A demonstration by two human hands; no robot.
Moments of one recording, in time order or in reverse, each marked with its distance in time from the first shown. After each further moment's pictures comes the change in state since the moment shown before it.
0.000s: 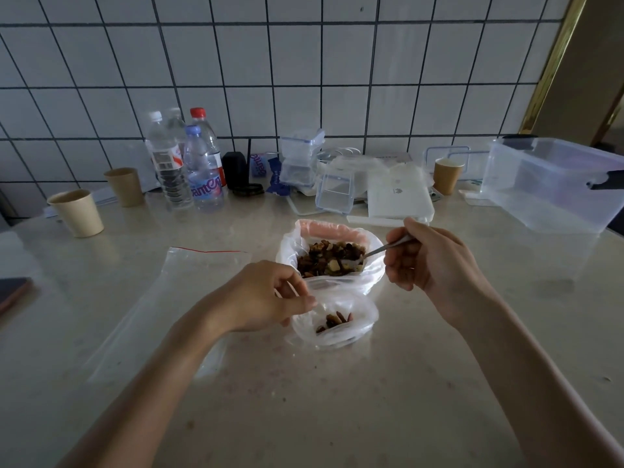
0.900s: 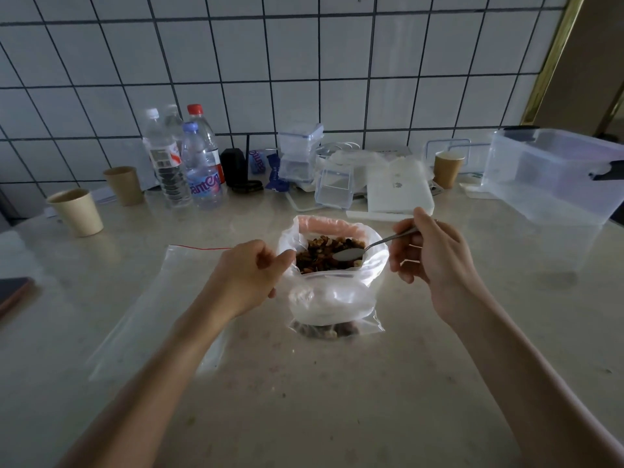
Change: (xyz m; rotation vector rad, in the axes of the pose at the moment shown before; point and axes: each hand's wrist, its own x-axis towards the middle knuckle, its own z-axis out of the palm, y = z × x) left_hand 0.021 -0.020 0.001 -0.023 0.388 -0.131; right_hand 0.001 0.005 0.006 -0.068 0.198 -0.062
